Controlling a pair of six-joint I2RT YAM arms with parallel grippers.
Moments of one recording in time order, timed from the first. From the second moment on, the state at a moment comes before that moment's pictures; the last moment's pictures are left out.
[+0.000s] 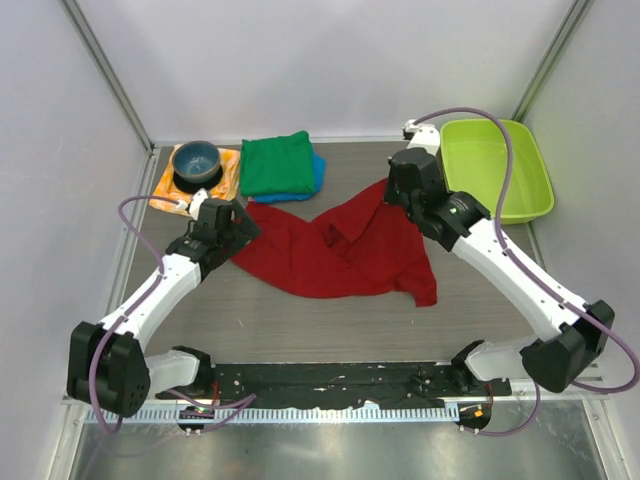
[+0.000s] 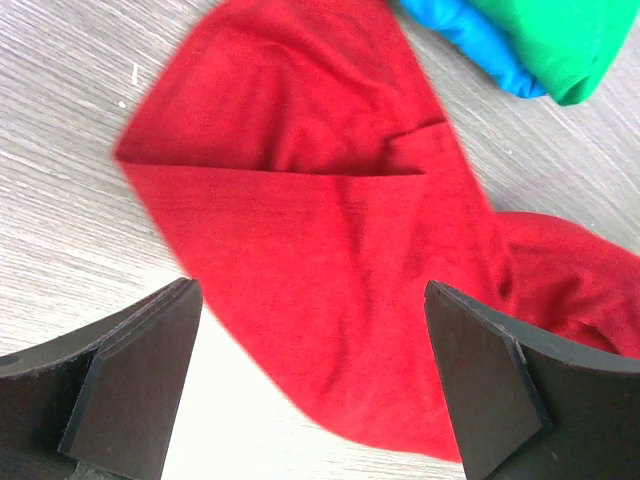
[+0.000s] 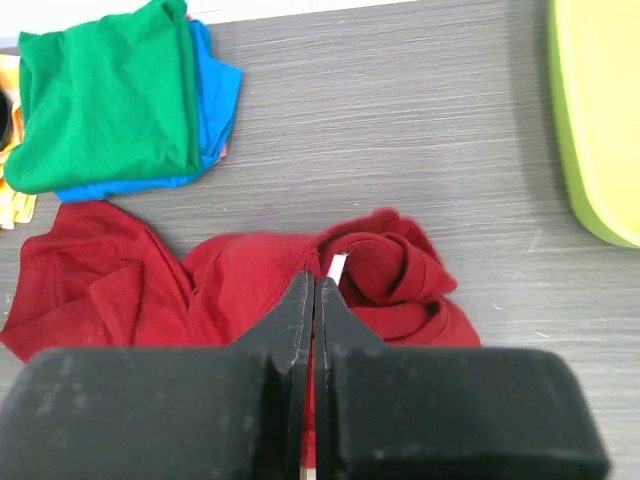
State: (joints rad) left arm -0.30 1.19 0.82 -0.39 -0.22 -0.87; right arm 0.61 1.35 1.37 -0.52 0.48 0.42
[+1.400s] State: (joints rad) left arm -0.27 1.92 1.29 -0.26 -0.21 -0.88; right arm 0.63 1.19 1.05 -0.54 0.53 0.54
